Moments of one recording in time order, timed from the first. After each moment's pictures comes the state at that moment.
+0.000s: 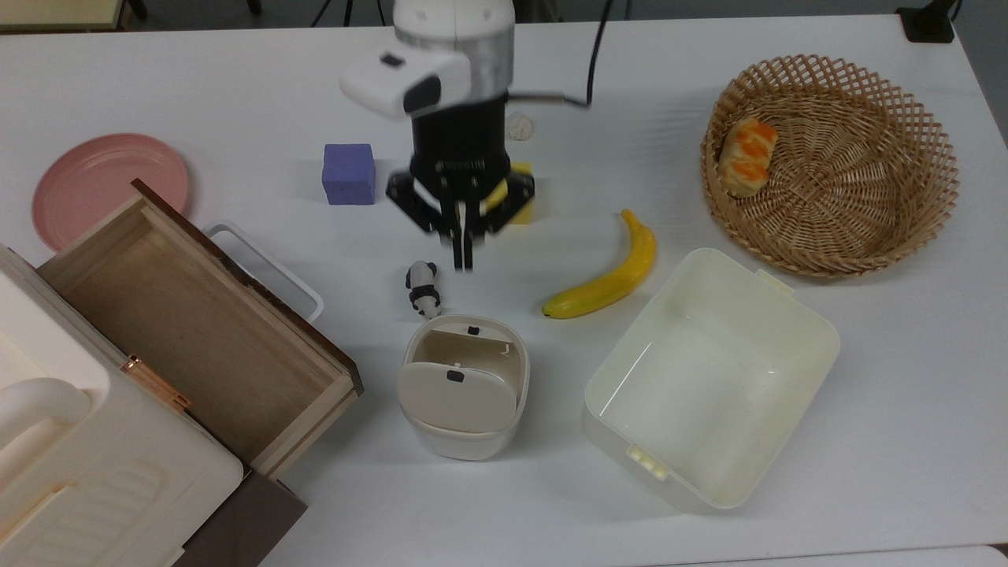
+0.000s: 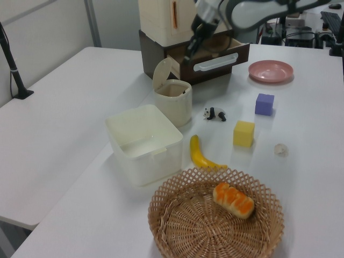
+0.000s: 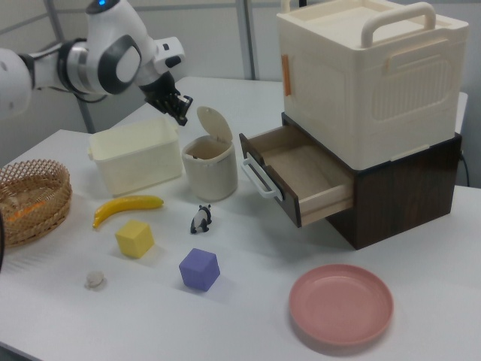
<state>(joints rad) 0.28 0.29 -0.19 -1.54 0.03 2.29 0.09</state>
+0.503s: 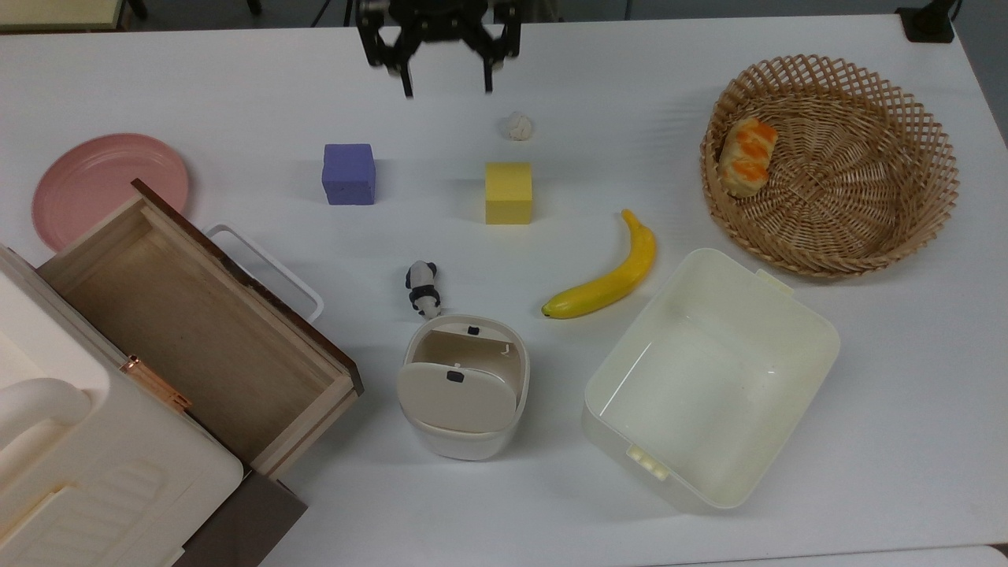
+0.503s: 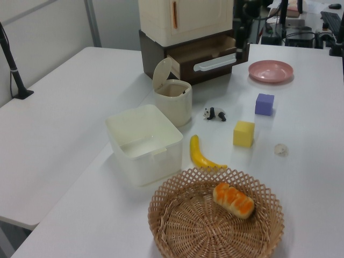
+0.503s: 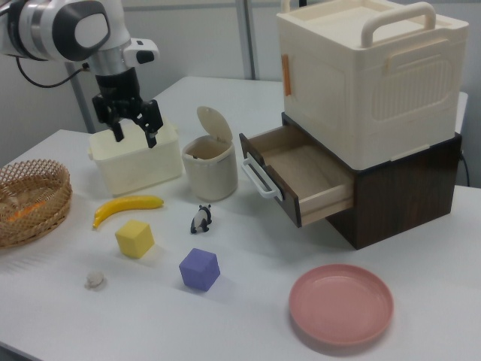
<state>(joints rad) 0.25 0.03 -0.17 -1.65 0.03 1.75 -0.01</state>
